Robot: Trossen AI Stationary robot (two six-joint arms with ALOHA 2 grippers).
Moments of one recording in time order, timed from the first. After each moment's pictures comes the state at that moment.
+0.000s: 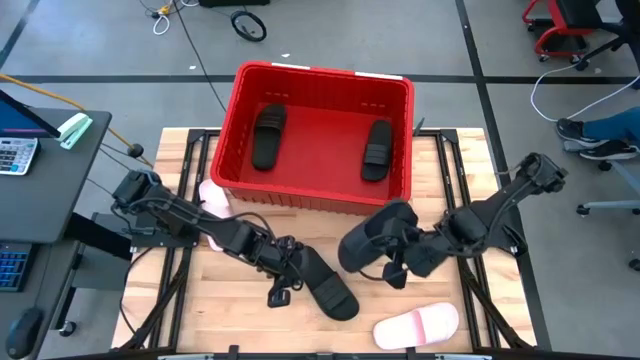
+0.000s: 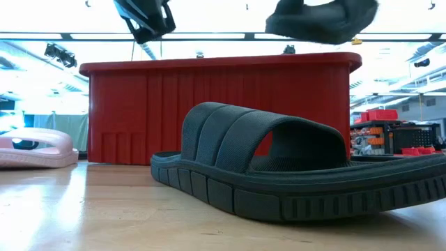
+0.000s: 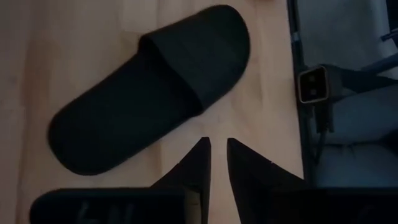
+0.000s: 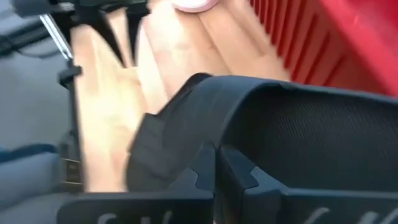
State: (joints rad) left arm -0.42 1.65 1.30 -0.60 0.03 -0.46; right arm 0.56 1.35 1.29 -0.83 0.49 0.81
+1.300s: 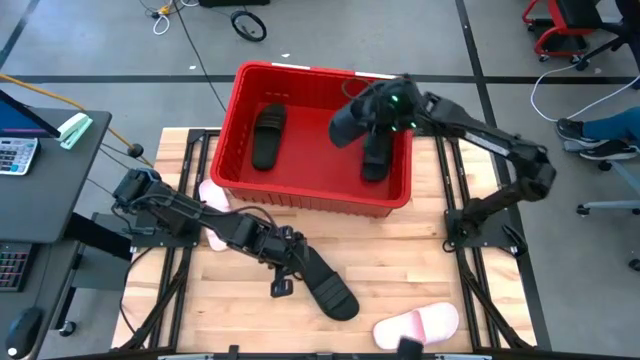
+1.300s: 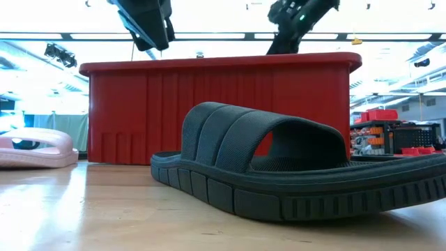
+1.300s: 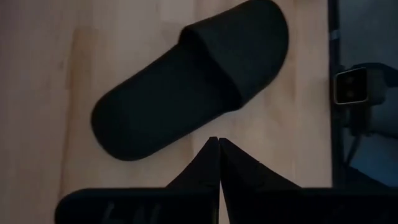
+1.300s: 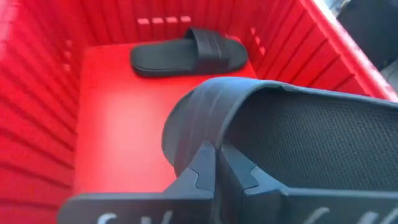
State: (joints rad) left arm -0.36 1.65 1.30 -0.67 -0.01 -0.45; right arm -0.59 1.46 1.41 -0.61 -0.10 -0.25
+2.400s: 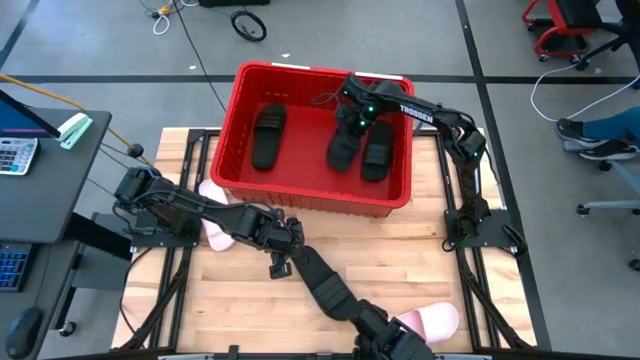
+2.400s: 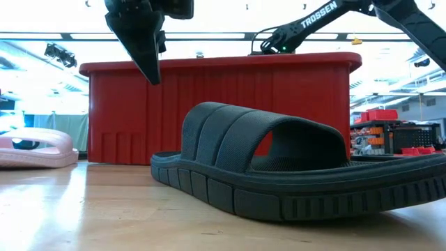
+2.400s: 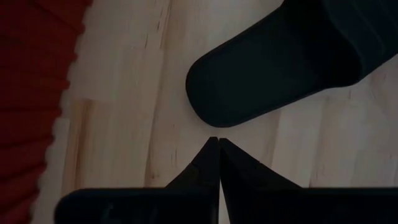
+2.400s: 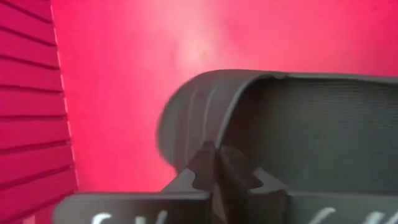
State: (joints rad) left arm -0.29 1.65 1.30 -0.87 -0.16 -0.43; right arm -0.72 2.06 1.82 -1.01 -0.35 -0.29
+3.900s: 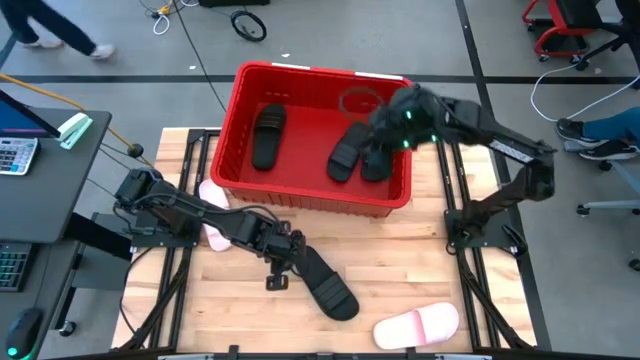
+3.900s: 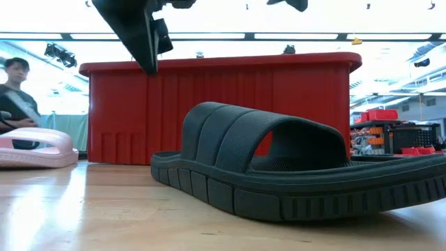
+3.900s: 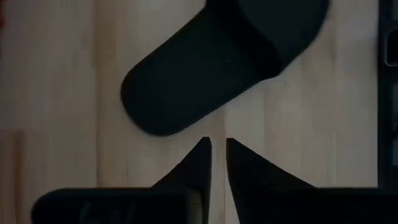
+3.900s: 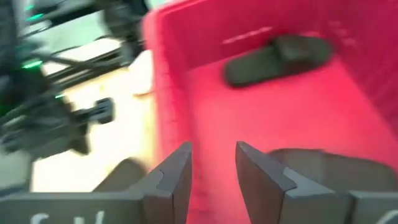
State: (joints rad) left arm -0.33 1.66 1.30 -0.78 -0.01 -0.34; right arm -0.29 1.44 1.77 -1.00 -0.12 0.18
